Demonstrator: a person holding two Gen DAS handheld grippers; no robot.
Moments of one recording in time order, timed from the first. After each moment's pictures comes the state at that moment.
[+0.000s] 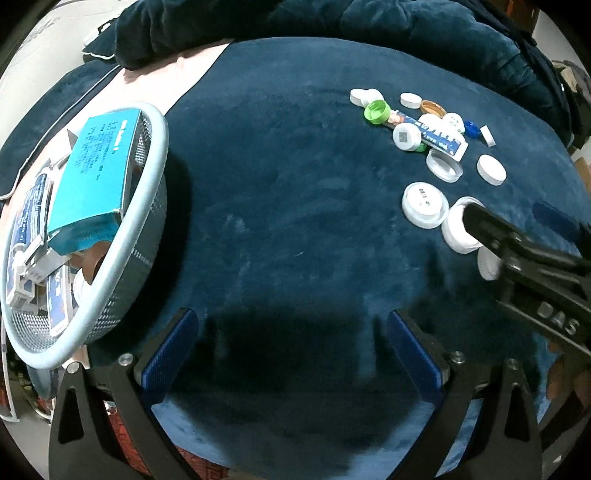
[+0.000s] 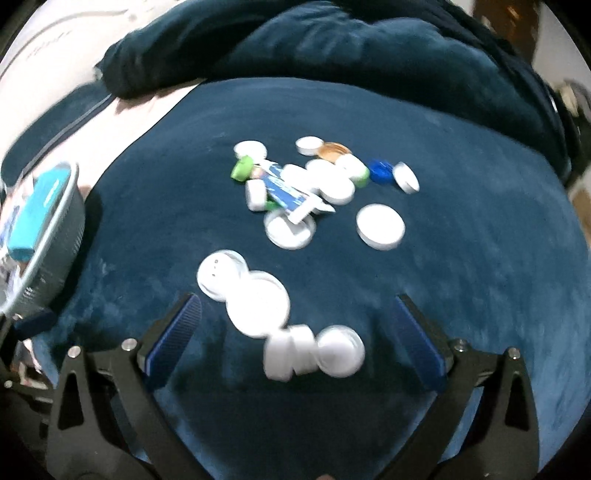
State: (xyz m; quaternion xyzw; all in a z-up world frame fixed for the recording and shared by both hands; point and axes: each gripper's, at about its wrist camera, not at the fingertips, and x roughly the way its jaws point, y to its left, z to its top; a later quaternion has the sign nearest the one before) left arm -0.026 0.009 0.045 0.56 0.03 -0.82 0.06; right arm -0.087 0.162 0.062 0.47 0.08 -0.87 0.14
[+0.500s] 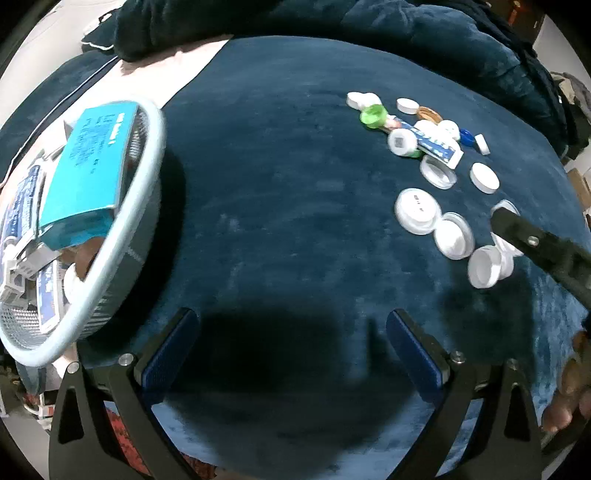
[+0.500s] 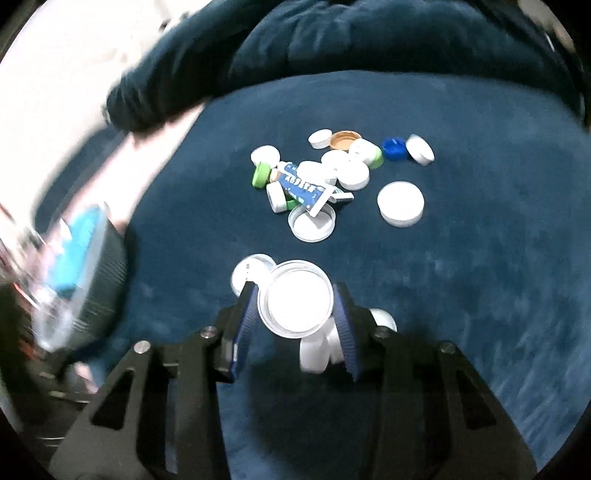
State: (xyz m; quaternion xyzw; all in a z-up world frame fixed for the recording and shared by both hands) left arm -0.028 0.006 0.044 0.56 0.06 -0.82 0.05; right arm -0.081 0.203 0.063 0.49 -0.09 -0.85 0.18
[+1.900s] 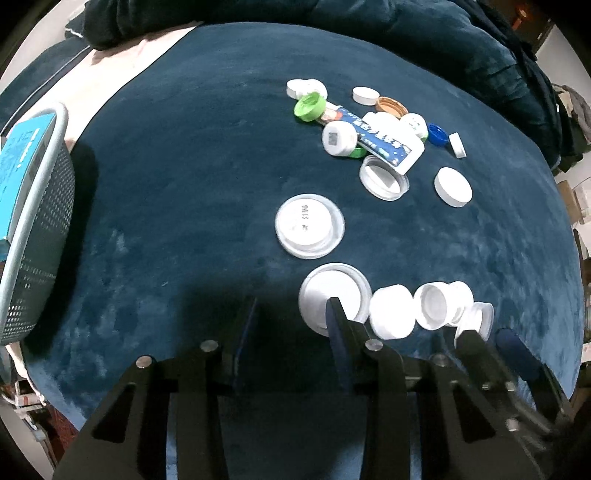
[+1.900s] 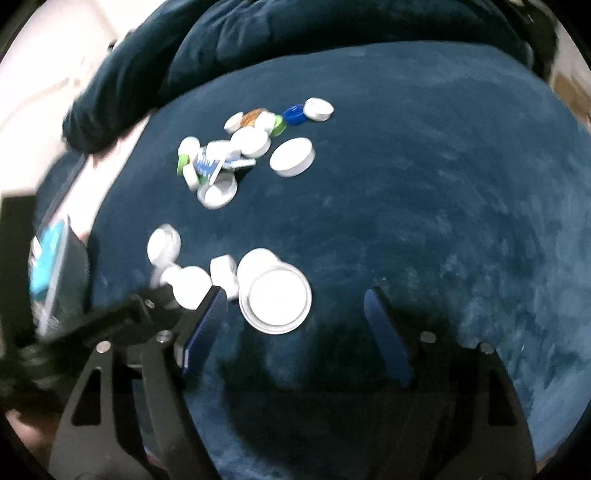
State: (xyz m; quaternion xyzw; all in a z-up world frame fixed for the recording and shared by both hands) left arm -0.070 0.059 0.036 0.58 0.11 -0.81 0.03; right arm -0.055 0.250 0.045 0.51 -0.08 -0.85 0.09
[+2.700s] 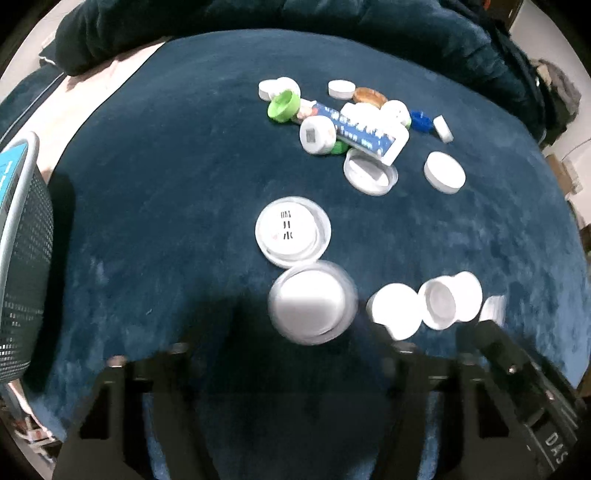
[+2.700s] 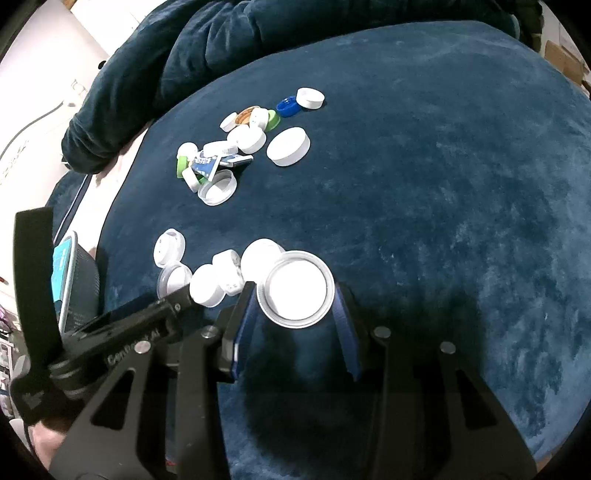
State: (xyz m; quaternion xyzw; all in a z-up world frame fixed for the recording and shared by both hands) left arm -0.057 0.067 0.032 0.56 0.07 -0.83 -0.02; right arm -0.050 0.260 0.039 0.52 -0.15 -0.84 0.09
